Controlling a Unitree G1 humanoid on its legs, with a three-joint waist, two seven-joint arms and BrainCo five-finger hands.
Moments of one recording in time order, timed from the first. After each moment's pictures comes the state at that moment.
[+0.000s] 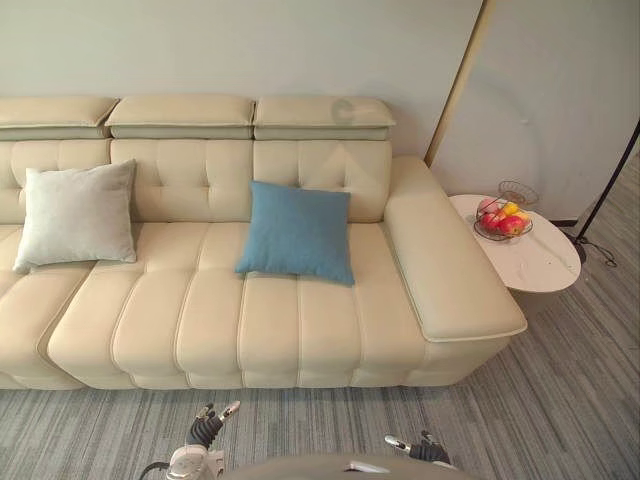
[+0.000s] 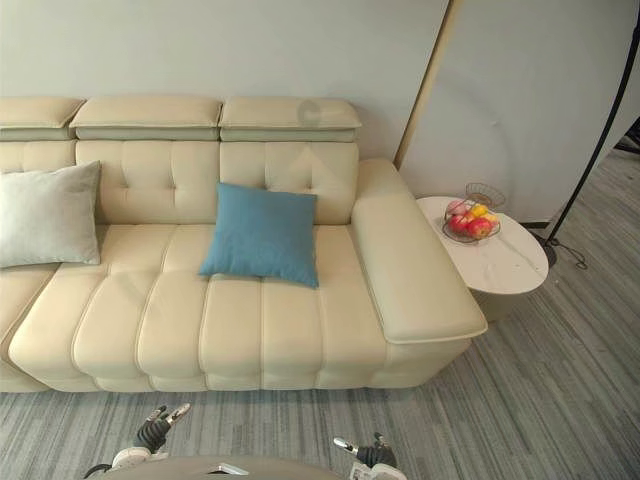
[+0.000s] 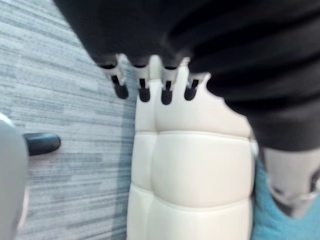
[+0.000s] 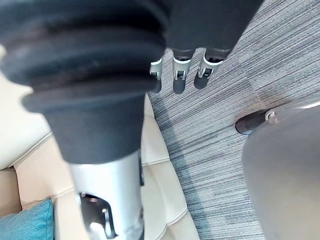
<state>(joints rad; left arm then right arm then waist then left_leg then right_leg) 0.11 0.07 0.10 1.09 -0.01 -0.18 0.04 0.11 -0.05 -0.25 1.09 0.11 -0.15 -0.07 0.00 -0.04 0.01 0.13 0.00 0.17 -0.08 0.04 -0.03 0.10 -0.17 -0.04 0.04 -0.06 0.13</state>
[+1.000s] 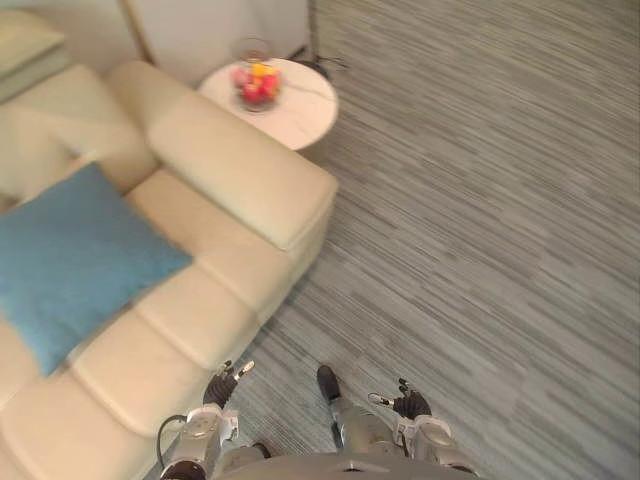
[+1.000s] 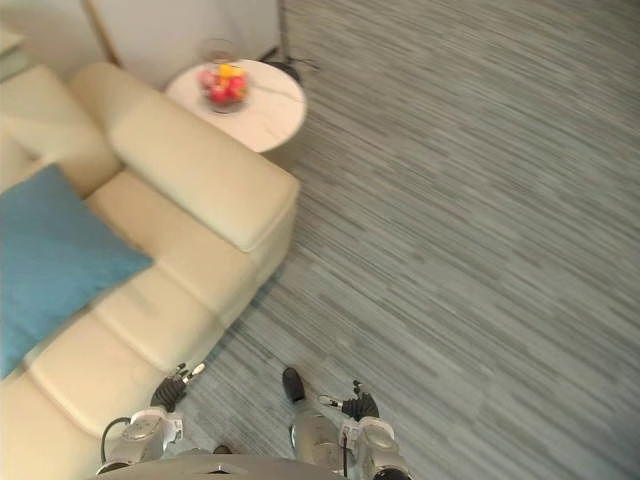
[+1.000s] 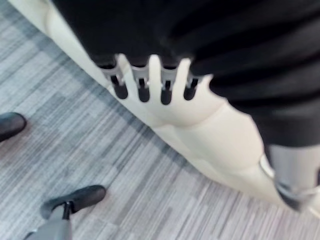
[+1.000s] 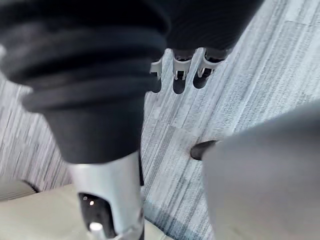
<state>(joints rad) -0.03 0.06 0.03 0.99 -0.08 -0.15 0.01 -0.01 -0.08 -0.10 0.96 0.16 -0.10 -0.03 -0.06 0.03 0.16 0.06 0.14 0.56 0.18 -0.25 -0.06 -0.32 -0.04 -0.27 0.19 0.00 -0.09</state>
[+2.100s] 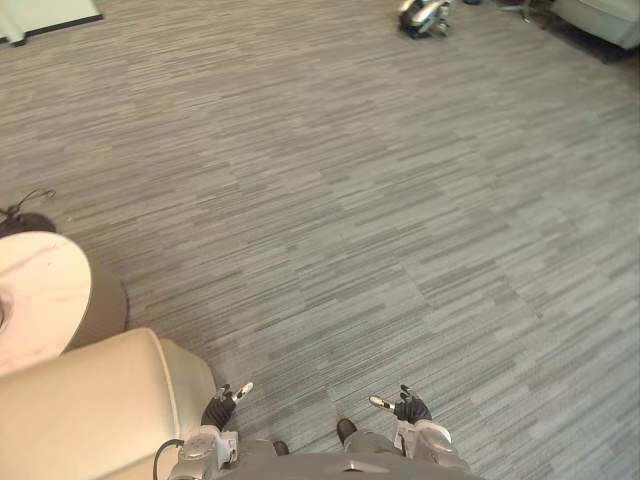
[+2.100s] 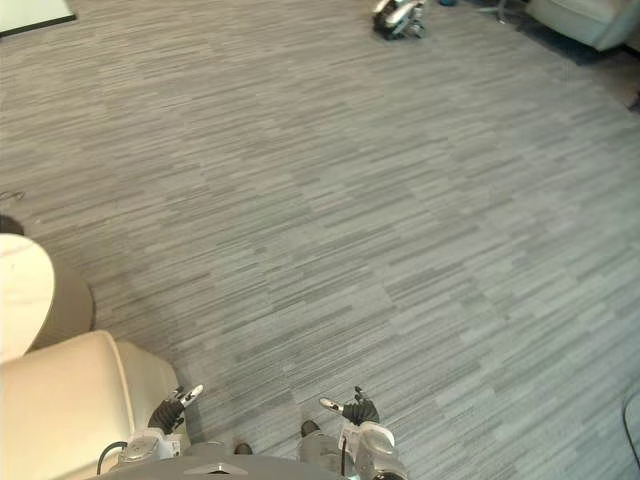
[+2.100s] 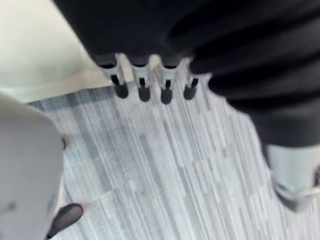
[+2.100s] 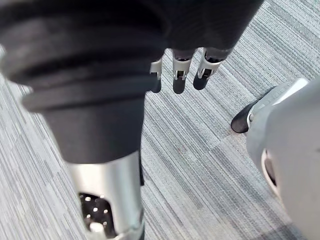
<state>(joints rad) 0.05 0.04 0.00 1.04 -0.09 -0.15 0.02 0.00 -0.06 -0.14 1.00 0.17 -0.10 -0.03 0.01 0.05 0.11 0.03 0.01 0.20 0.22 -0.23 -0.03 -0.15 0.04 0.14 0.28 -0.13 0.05</state>
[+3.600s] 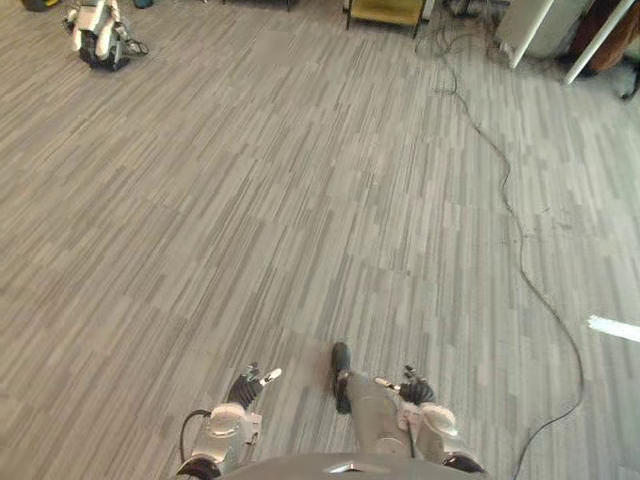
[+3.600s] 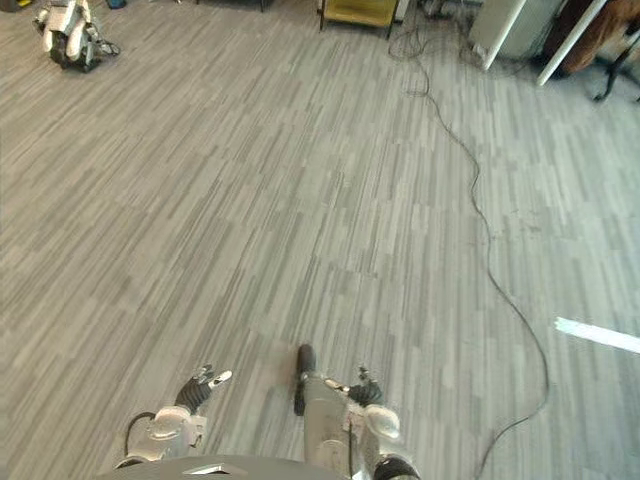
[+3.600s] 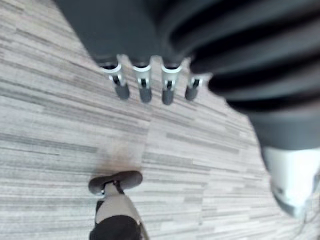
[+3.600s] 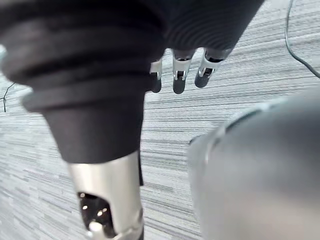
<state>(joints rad) -0.04 0.00 -0.11 1.04 -0.11 -0.15 0.04 -0.04 -0.11 -0.13 0.98 0.23 -0.12 -0.03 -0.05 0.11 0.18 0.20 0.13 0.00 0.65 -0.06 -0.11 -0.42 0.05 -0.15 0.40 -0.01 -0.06</state>
